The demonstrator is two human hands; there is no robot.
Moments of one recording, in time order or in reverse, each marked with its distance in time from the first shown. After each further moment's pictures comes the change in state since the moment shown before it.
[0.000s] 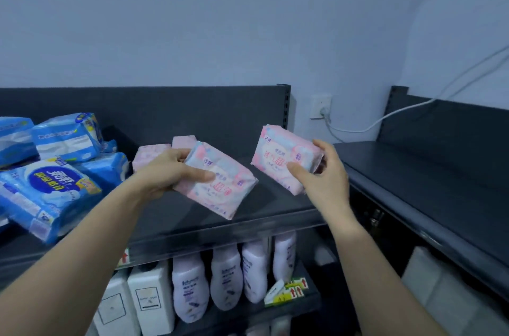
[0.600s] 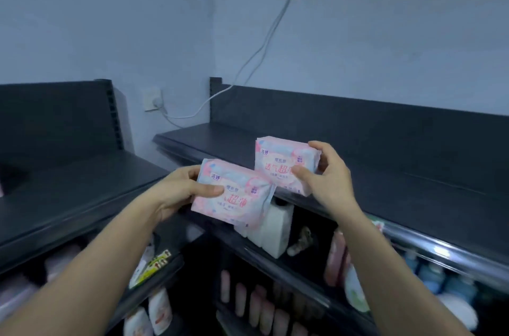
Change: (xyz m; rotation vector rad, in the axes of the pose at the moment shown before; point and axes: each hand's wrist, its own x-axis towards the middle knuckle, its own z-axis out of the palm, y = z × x) left_hand -0.081 0.037 0.267 -0.154 -0.812 0.068; right_hand -0.184 -0.023 -0.298 -0.324 0.476 0.175
